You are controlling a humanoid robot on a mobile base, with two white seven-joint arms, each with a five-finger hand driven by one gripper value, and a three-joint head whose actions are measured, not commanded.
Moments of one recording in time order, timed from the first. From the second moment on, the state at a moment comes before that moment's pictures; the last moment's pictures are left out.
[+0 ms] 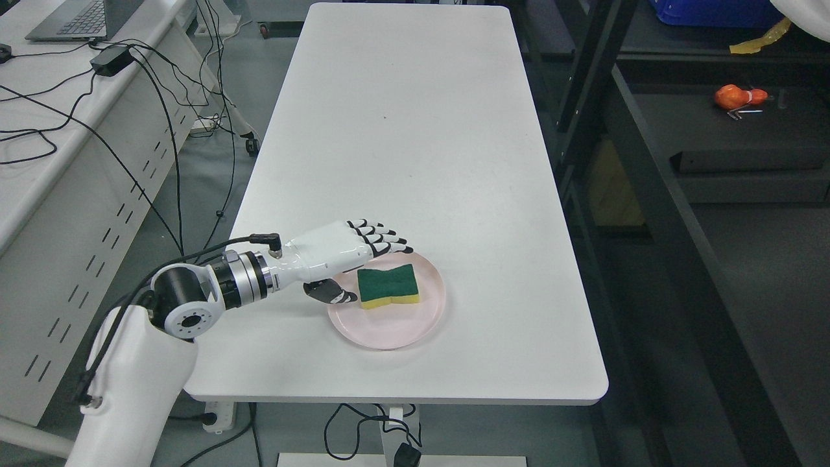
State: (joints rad) left arm -0.59 0.24 -0.20 -1.34 -0.80 -0.78 -0.63; right arm -0.07 0.00 -0.21 0.00 -0.11 0.08 -0.04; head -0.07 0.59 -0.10
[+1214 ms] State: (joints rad) left arm -0.59 0.18 -0.21 -1.32 -1.03 -0.78 -0.62; right arm -0.07 0.00 -0.21 0.00 -0.11 0.08 -0.04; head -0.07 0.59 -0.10
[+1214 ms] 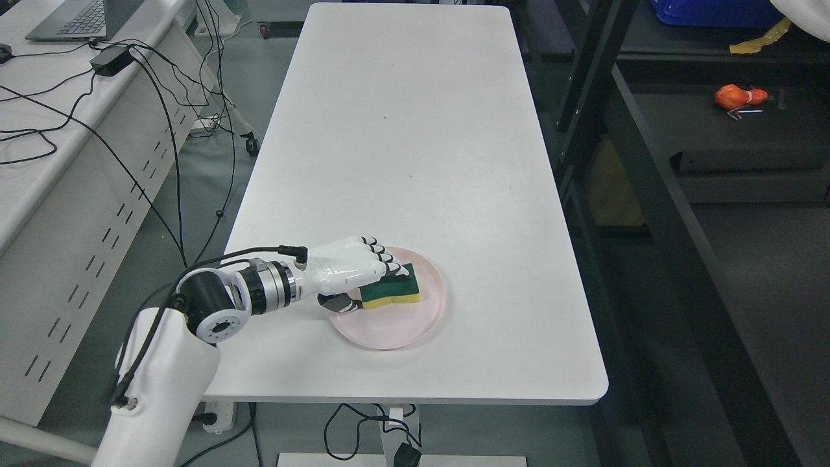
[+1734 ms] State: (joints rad) left arm -0.59 0.16 -0.19 -1.31 -1.02 -0.78 -0.62; right arm -0.07 0.00 -0.21 0.00 -0.11 0.08 -0.04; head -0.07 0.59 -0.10
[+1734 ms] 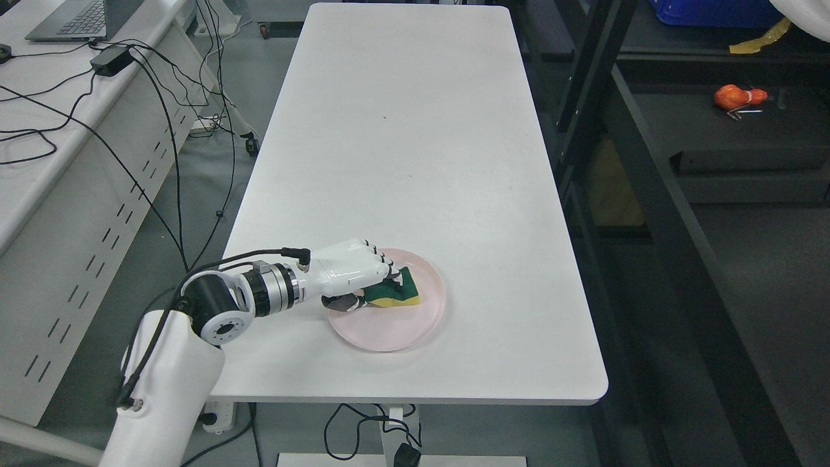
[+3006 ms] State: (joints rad) left arm -0.27 0.03 0.03 -1.34 0.06 -0.48 -0.06; right arm -0.07 0.00 -0.21 0.00 -0.11 0.08 -0.03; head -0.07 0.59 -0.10
